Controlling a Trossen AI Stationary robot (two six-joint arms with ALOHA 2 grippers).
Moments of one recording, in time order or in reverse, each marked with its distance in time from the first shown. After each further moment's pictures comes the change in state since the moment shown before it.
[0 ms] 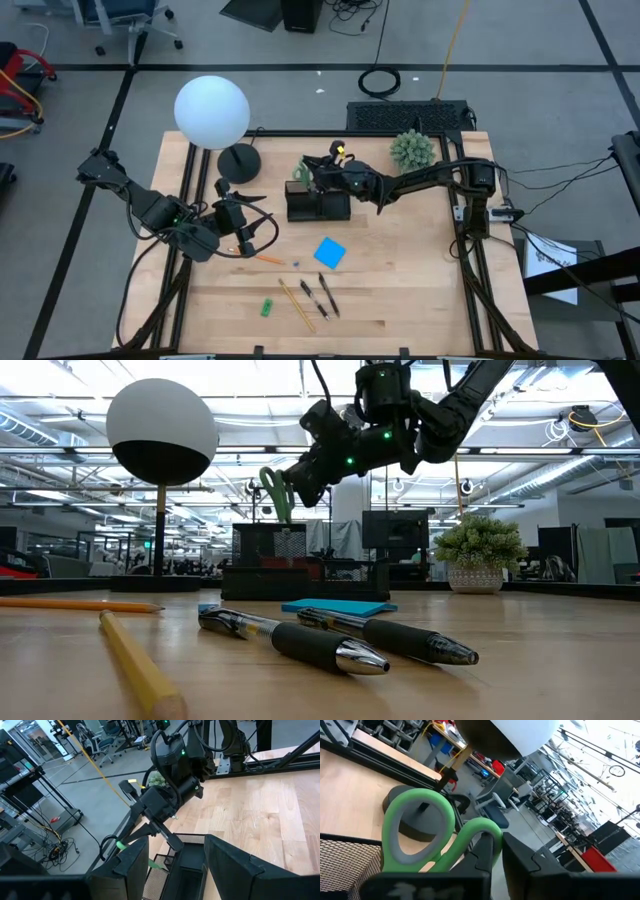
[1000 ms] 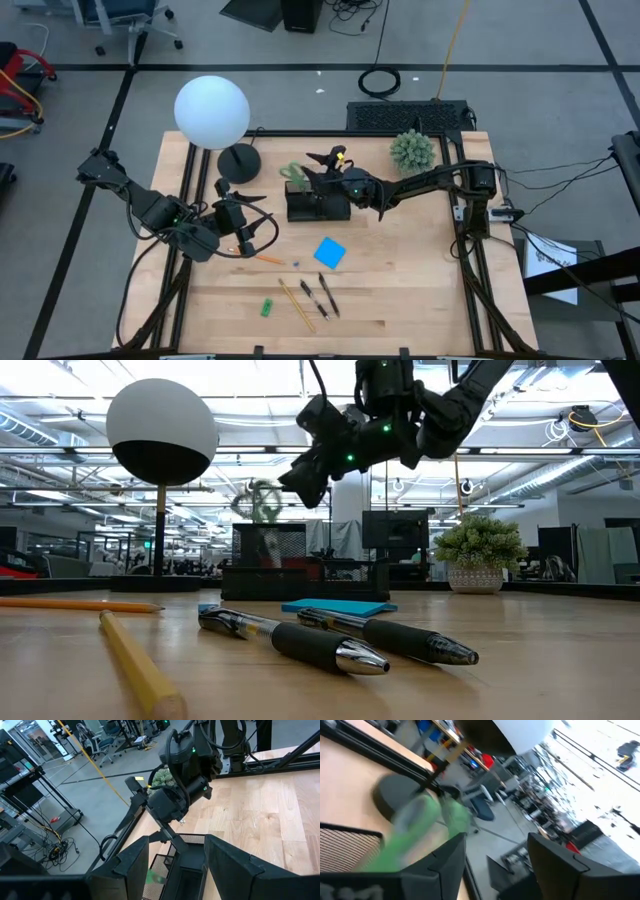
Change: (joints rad) left arm 0.000 0.000 0.000 0.000 0.000 0.000; right arm 0.051 -0.001 0.000 0.000 0.140 -0.088
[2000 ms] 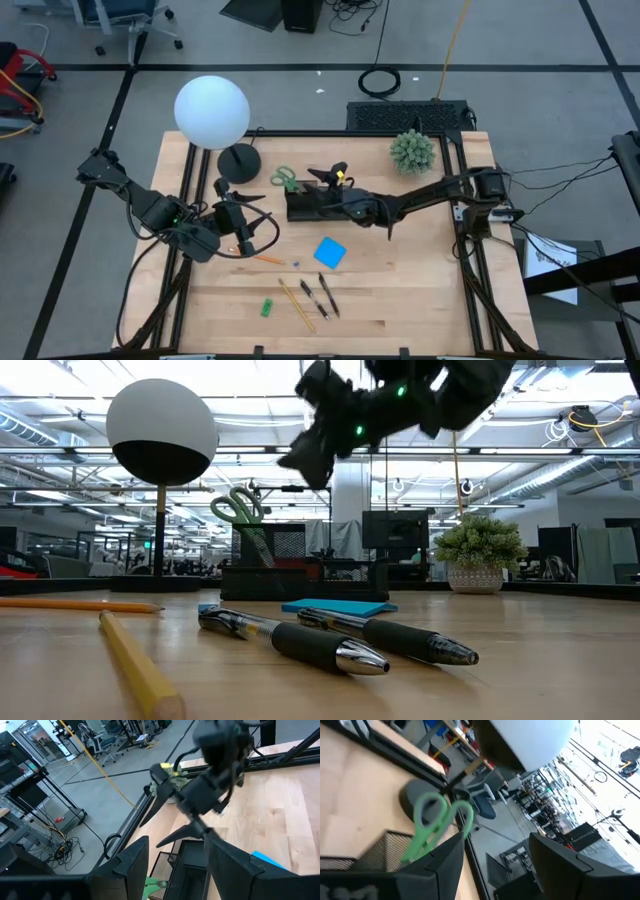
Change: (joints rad) left arm 0.000 0.000 0.000 -0.025 -0.010 0.001; right arm 0.164 -0.066 0.000 -0.112 0.154 -0.005
